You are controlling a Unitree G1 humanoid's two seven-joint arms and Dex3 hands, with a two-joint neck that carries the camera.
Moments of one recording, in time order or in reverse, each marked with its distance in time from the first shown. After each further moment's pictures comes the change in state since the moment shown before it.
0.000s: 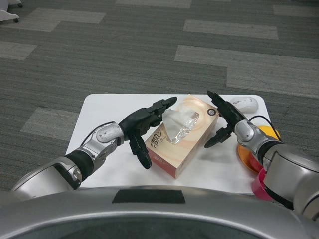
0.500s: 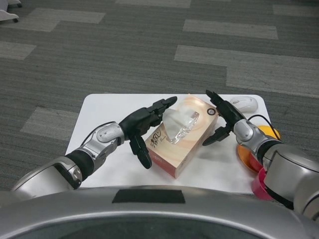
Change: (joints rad) left arm -0.001 -0.003 0.000 0.001 0.002 0.000 0.000; right arm 0.000 -0.006 0.000 -0.027 0.000 0.001 -0.001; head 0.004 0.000
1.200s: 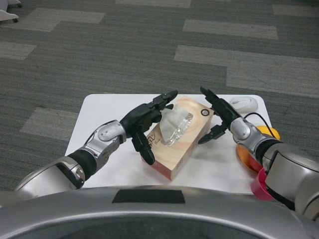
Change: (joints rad) left arm -0.003 -0.024 0.032 0.000 -0.043 -0.025 0.000; right arm 0.000 -0.008 0.000 -0.063 0.000 -0.005 0.000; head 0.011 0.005
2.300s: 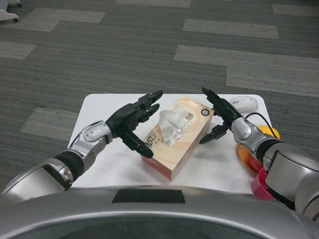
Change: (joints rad) left arm 0.039 0.101 0.031 -0.015 -0.030 -0.010 -0.046; right arm 0.000 0.000 -0.001 0.017 0.000 -0.001 0.000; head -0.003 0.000
